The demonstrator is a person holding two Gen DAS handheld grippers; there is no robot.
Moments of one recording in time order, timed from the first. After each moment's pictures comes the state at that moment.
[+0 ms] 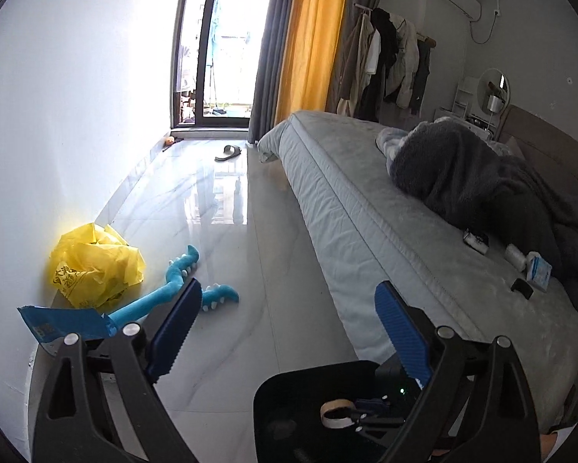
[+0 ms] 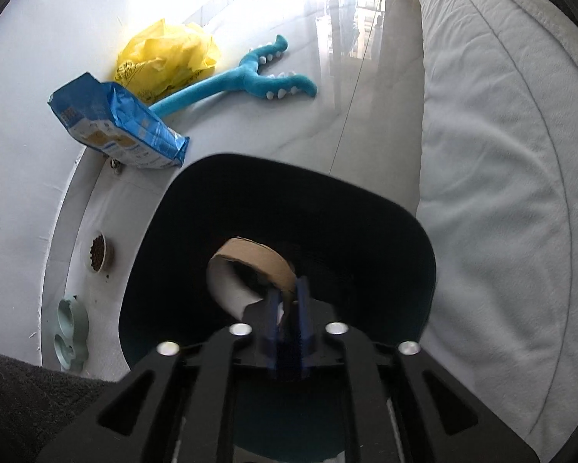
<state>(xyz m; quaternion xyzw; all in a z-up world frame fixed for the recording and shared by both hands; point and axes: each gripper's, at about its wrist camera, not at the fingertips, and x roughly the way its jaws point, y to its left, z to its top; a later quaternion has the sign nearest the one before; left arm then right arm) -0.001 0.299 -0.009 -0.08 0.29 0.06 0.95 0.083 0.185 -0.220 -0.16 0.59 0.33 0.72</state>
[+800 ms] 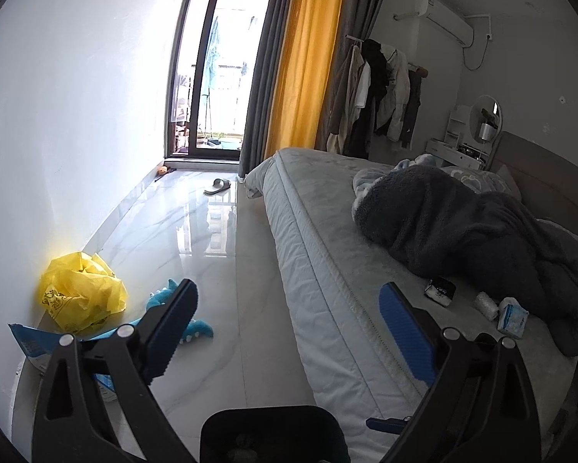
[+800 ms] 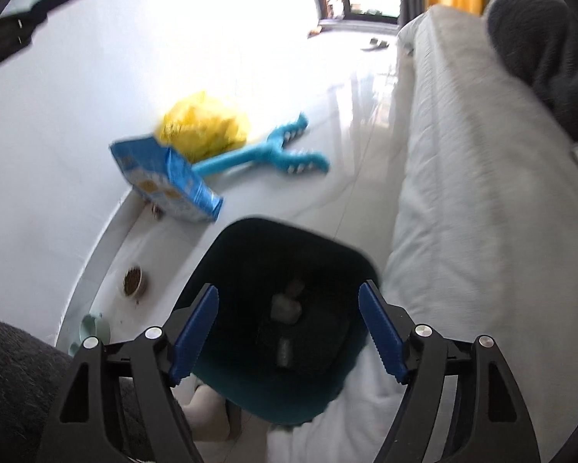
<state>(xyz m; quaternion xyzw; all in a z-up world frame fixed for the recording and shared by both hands) 0.020 0.232 0.038 -0.09 0.23 0.06 0.97 0.065 0.108 -0.116 -0.11 0.47 0.39 0.78</state>
